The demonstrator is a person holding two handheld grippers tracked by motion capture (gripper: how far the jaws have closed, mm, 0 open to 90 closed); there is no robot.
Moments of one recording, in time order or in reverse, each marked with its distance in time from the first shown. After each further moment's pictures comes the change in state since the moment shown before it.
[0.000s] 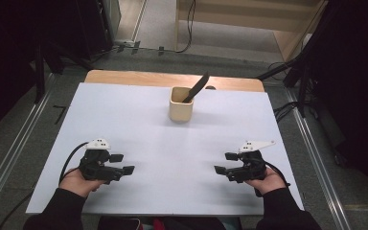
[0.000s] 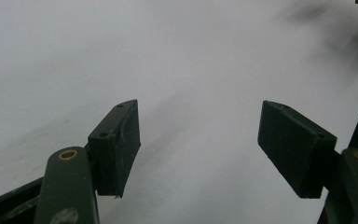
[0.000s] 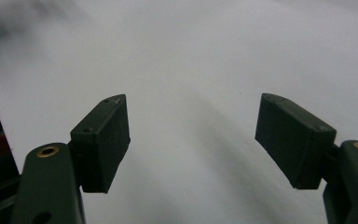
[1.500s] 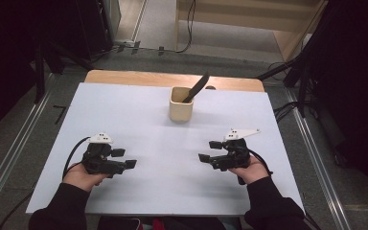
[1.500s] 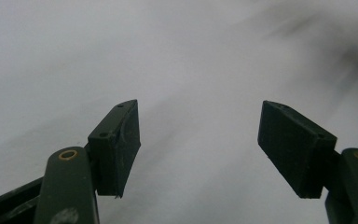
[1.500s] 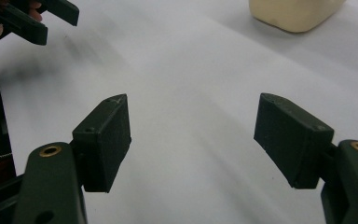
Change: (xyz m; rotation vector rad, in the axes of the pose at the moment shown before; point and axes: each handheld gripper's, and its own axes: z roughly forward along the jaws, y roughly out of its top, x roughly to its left) left arm 0.004 0.013 0.006 -0.019 0.017 -0.011; right arm 0.012 0.041 0.028 -0.079 0.063 -0.015
